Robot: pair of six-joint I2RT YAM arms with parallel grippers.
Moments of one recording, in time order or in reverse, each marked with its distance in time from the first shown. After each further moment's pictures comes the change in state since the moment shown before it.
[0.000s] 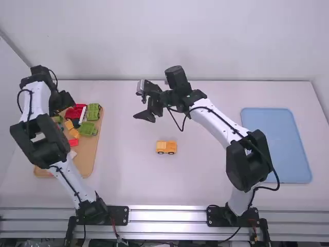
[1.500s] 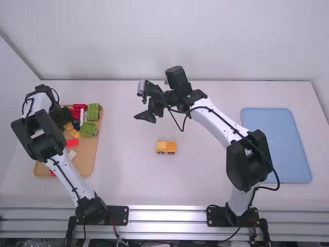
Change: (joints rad) left arm 0.080 0.172 -0.063 0.066 0.038 0.008; right arm -0.002 0.000 0.000 -0.022 0.003 -0.003
